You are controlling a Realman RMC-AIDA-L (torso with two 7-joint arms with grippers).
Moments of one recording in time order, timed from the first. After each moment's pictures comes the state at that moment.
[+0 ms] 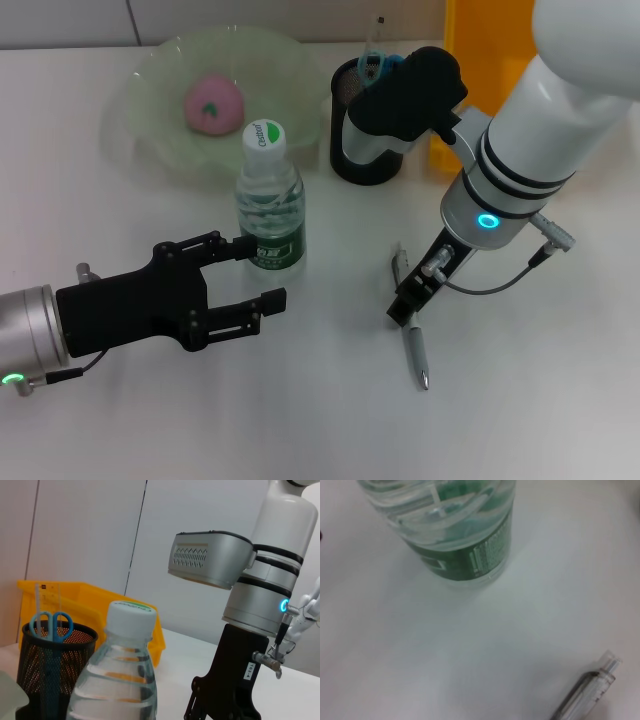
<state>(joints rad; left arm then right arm) -0.30 -2.07 1.08 0.60 1.58 1.54 -1.14 0.87 2.09 -1.79 -1.02 -2.52 -1.40 2.96</state>
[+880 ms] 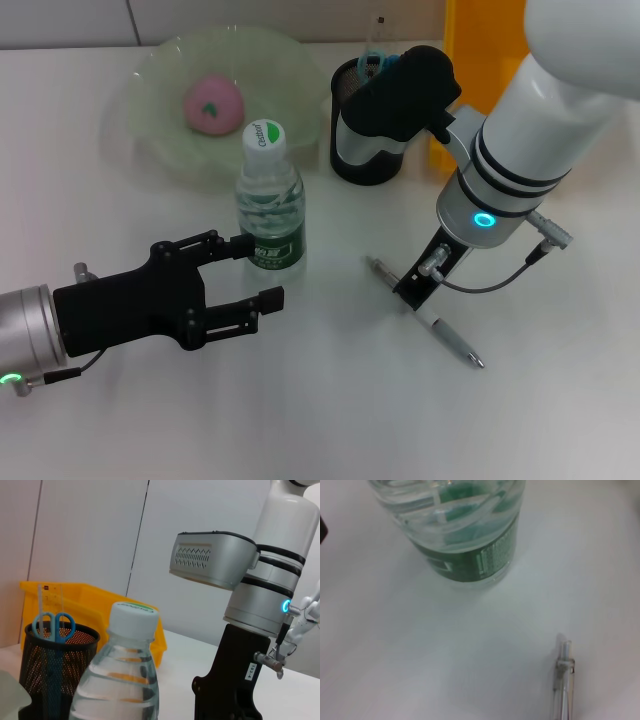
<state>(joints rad) -0.30 -2.07 1.07 0.59 1.58 1.54 -1.14 0.88 2.09 -1.80 -1.02 -2.52 -1.41 2.96</state>
